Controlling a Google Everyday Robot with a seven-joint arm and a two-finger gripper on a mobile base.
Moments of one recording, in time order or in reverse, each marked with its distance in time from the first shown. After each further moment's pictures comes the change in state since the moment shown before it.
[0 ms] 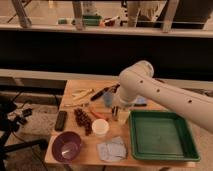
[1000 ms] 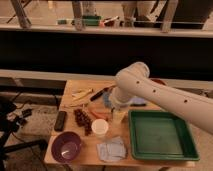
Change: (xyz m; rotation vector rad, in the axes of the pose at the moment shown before) arm -0.049 -0.002 0.008 -0.008 -0.073 -0.054
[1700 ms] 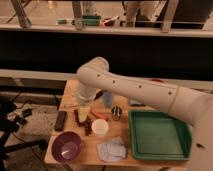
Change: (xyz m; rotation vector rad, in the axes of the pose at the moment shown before) arm -0.163 -0.051 0.041 -0.036 -0.146 -0.165
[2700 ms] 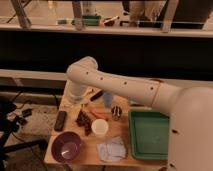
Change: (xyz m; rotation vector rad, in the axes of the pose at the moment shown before) arm -0.021 -0.023 0.029 -0.029 -0.030 -0.023
